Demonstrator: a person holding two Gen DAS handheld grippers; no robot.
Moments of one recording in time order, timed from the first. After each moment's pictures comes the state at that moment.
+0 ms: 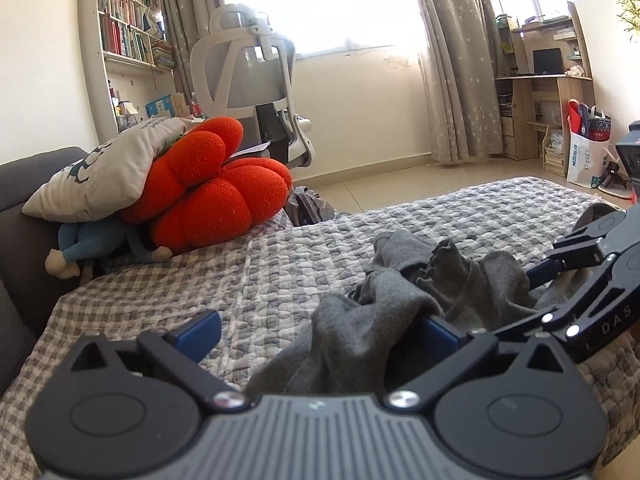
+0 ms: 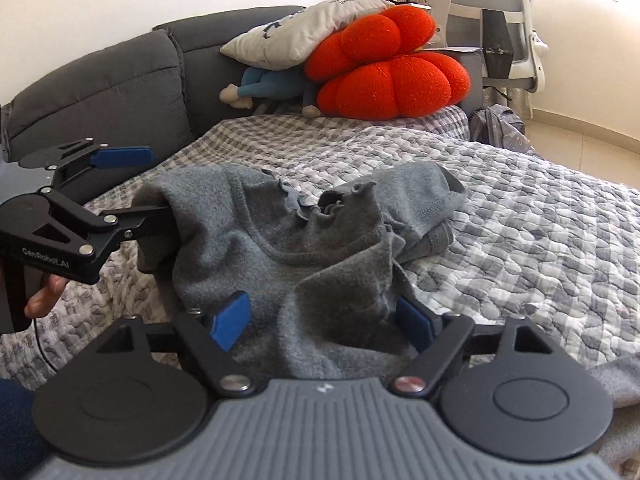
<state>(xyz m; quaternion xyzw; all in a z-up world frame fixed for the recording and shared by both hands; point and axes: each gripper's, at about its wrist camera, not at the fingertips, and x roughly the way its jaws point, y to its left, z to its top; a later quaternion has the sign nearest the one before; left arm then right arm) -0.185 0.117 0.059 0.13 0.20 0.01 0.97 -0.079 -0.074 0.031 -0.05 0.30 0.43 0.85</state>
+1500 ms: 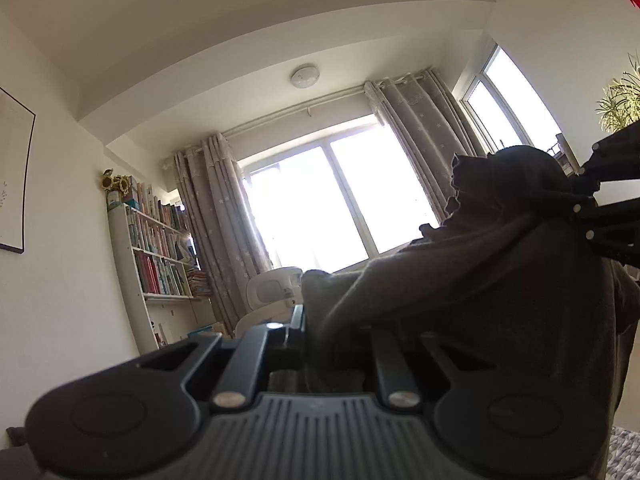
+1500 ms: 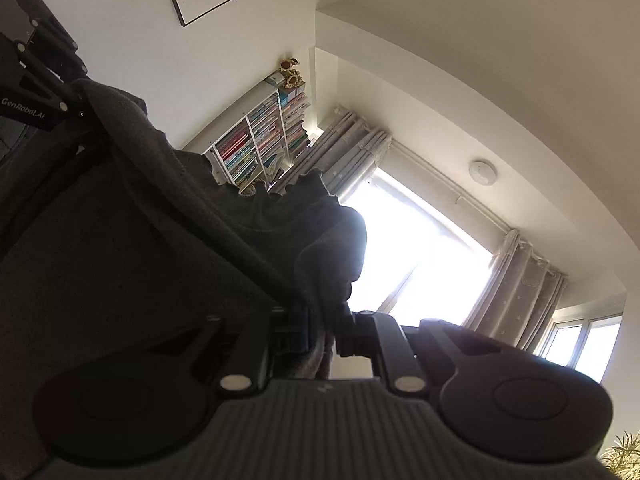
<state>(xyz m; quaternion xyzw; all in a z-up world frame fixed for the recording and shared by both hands) -0.243 0.054 0.394 0.19 -0.10 0.01 0.98 -0.173 -0.190 0.384 -0.33 -0.18 0.09 0.92</state>
